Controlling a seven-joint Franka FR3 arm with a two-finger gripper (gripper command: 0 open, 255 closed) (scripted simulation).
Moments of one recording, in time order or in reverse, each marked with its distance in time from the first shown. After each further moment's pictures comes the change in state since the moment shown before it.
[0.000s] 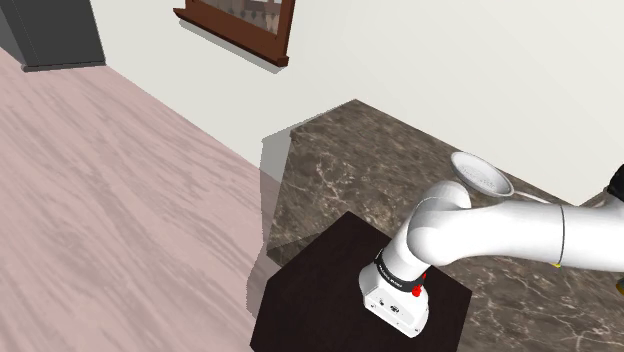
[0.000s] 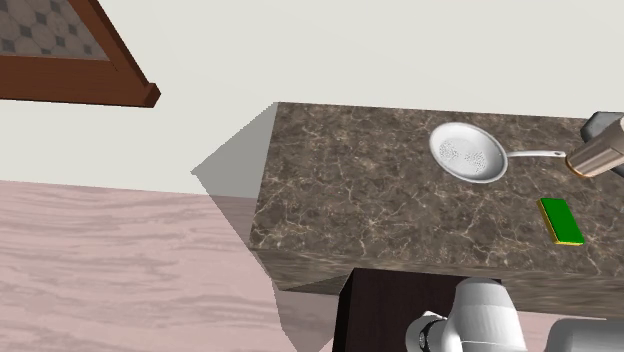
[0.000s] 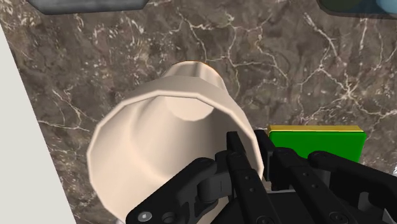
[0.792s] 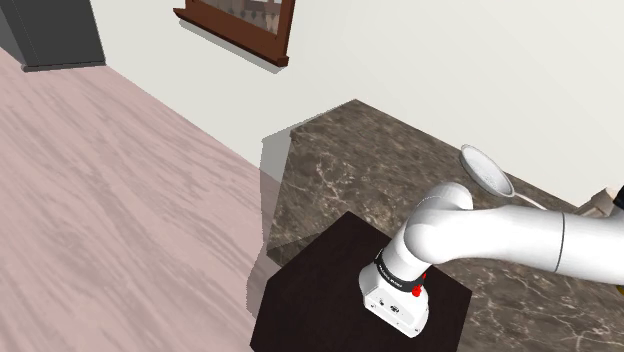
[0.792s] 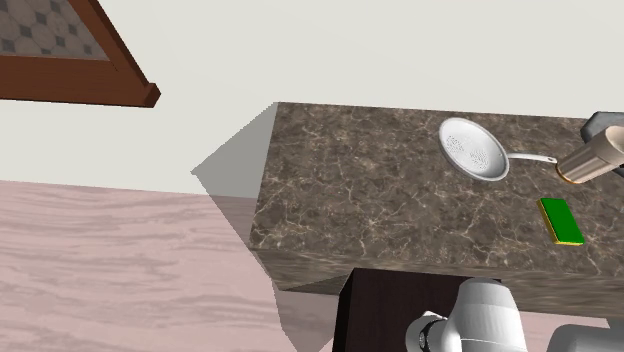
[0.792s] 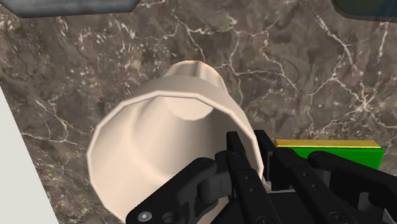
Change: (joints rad) arm -0.076 -0.047 0.005 -0.146 -0.015 0.087 0.033
